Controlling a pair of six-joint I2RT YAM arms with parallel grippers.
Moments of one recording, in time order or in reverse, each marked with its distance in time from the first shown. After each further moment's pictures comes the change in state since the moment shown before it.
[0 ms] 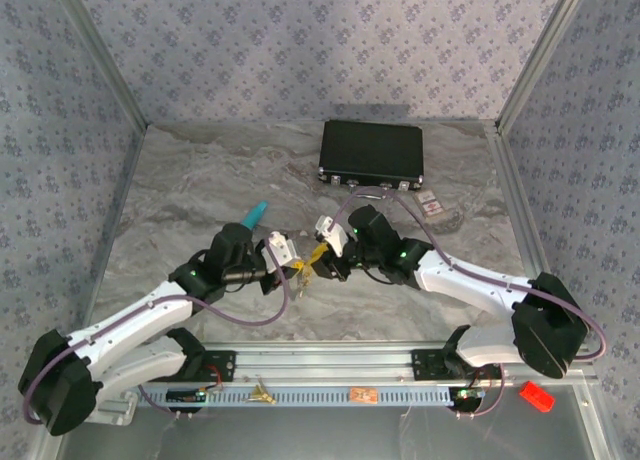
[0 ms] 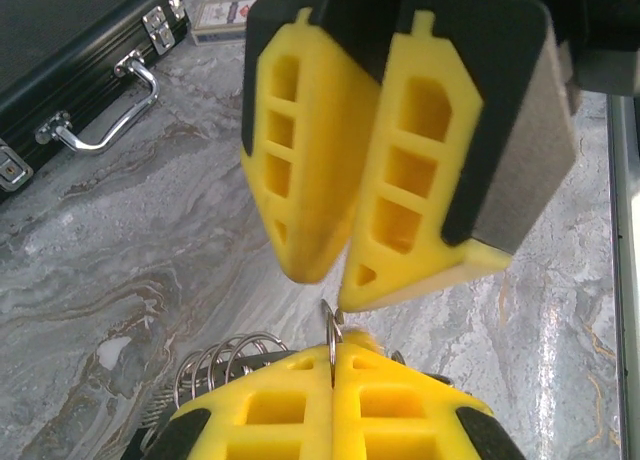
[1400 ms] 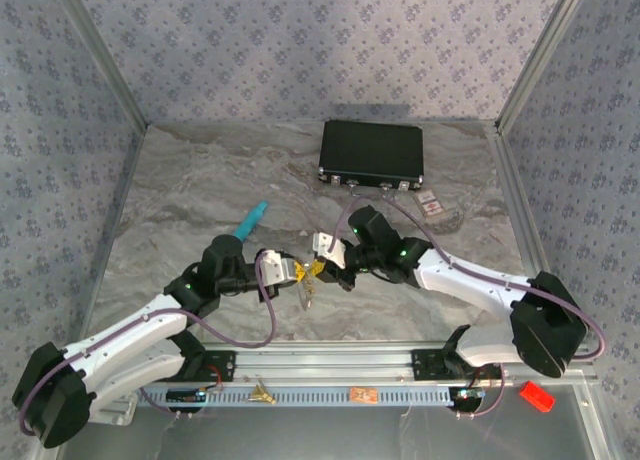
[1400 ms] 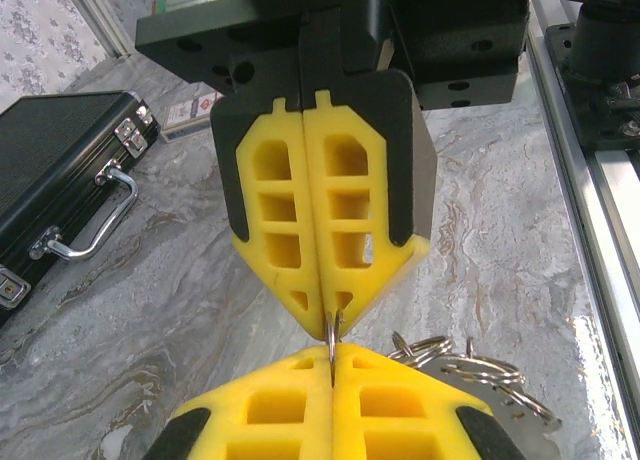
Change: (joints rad) left arm -0.001 -0.090 -0.124 0.158 0.121 0.150; right arm -0.011 0.014 0.006 -0.074 -0.156 -0.391
